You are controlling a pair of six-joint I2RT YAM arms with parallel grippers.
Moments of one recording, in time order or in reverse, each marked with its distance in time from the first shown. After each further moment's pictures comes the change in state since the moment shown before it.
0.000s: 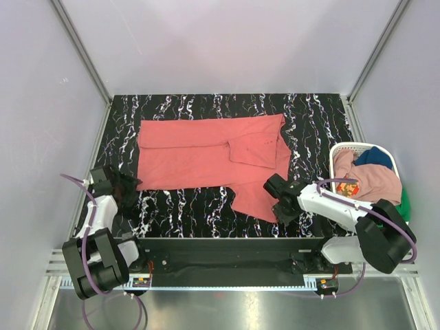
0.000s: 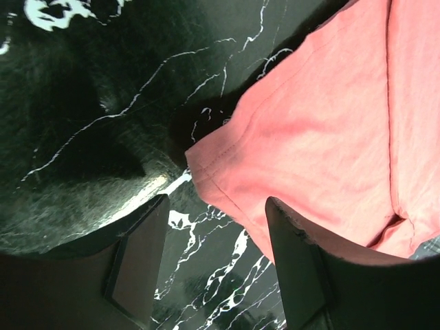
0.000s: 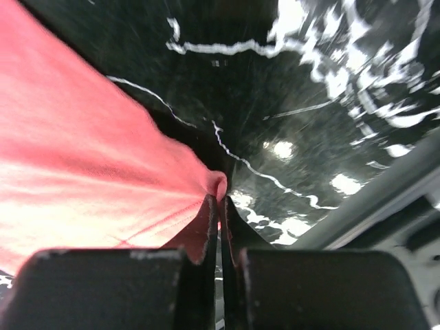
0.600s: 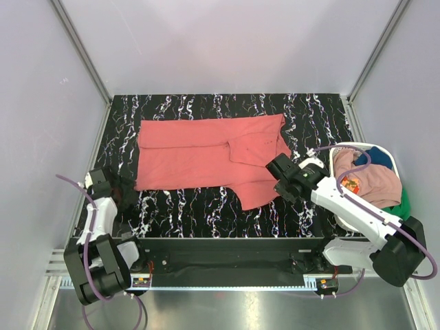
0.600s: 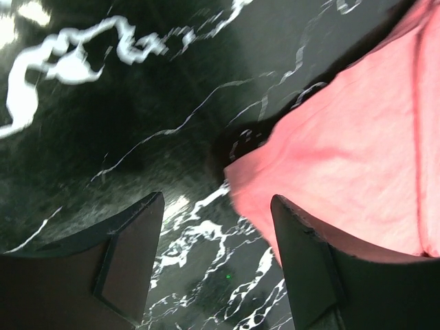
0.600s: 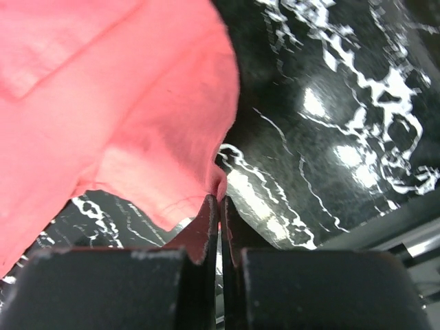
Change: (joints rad) left arm 0.007 -0.045 0.011 -0.066 -0.150 0.019; right arm 0.005 -0.128 0.290 -0.145 0.243 -0.338
